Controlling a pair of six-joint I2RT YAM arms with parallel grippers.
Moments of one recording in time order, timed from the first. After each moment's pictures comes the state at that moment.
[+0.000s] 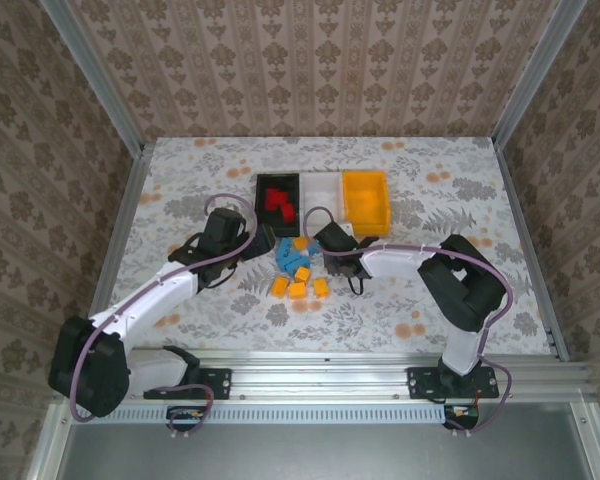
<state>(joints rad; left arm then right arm) -0.54 1.20 0.75 -0.33 -0.06 -0.71 0.72 1.81 1.00 -0.29 0.31 0.56</state>
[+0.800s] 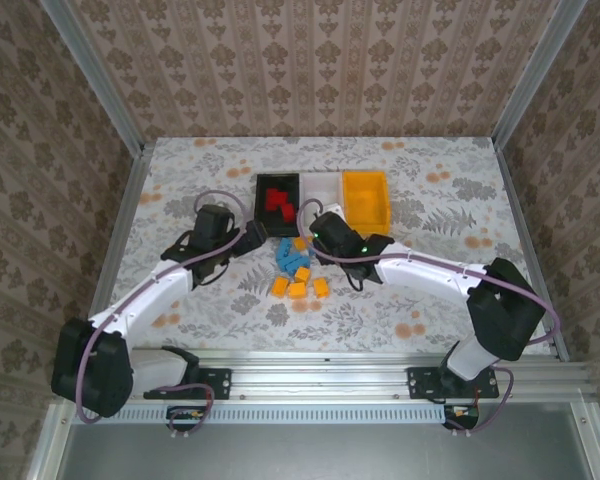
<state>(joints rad) -0.42 1.20 0.74 -0.32 0.01 -0.71 0.82 1.57 1.08 -0.35 0.38 0.40</state>
